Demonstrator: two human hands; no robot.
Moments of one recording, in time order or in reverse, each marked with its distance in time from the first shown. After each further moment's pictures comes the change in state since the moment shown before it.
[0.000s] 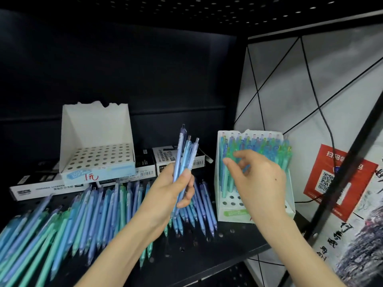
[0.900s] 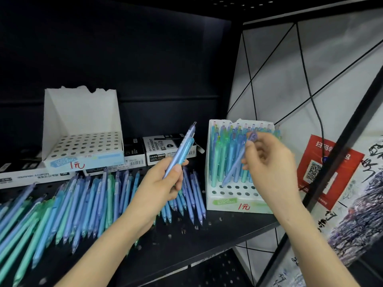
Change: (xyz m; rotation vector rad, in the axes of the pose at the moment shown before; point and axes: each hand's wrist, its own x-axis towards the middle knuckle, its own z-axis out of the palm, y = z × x) left_hand -0.002 -0.014 0.004 0.187 0.058 -0.001; right_hand 0.005 0.017 -0.028 0.302 -0.077 0.164
